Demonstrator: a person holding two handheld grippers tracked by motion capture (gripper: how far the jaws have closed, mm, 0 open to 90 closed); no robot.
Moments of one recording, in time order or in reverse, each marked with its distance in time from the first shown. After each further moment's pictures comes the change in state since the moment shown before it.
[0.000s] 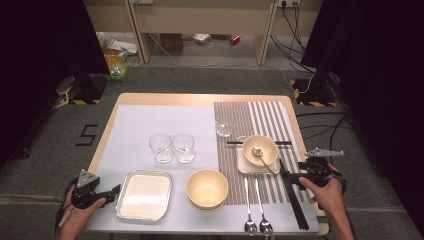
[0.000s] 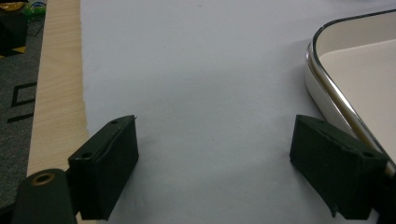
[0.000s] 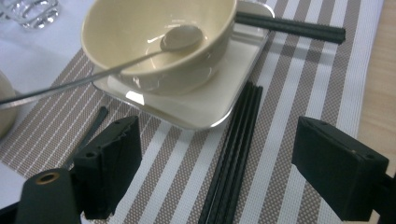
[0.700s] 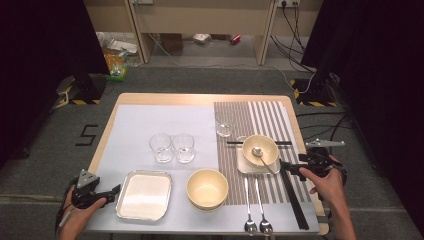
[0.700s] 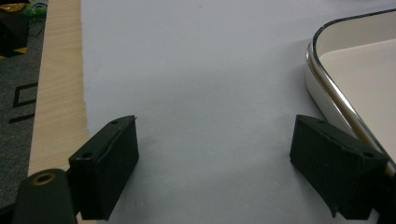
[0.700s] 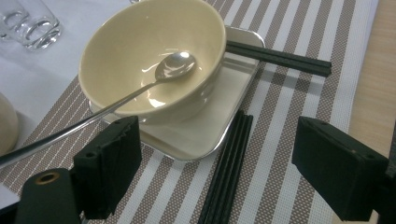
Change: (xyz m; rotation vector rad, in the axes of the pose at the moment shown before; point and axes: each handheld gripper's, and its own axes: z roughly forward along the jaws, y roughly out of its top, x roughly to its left) left arm -0.001 0.000 0.000 -0.003 0.005 0.003; right arm -0.008 0.023 0.001 -0.013 0.008 0.004
